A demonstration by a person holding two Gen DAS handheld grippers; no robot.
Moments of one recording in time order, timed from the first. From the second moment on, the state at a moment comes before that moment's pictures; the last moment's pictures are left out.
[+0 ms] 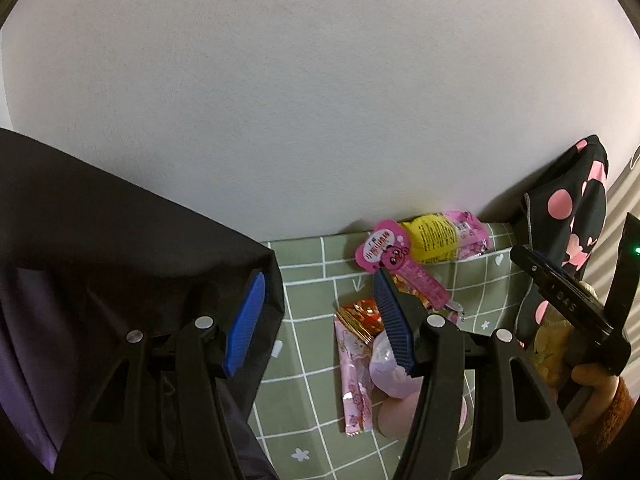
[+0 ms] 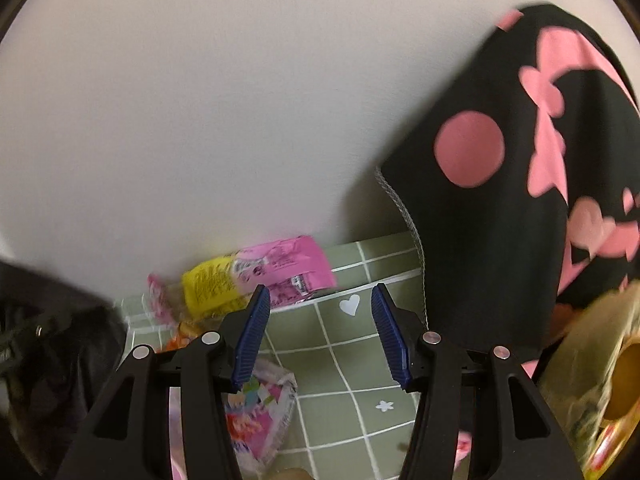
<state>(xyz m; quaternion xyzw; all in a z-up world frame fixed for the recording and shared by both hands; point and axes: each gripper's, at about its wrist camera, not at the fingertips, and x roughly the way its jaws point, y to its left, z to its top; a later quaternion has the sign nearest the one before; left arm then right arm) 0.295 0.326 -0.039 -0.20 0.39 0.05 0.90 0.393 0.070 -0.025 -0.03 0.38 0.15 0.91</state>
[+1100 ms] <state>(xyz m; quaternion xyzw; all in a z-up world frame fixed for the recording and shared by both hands) 0.320 0.321 -0.081 -0.25 0.43 0.03 0.87 0.386 0.049 0.006 -0.01 0.36 0.19 0.91</state>
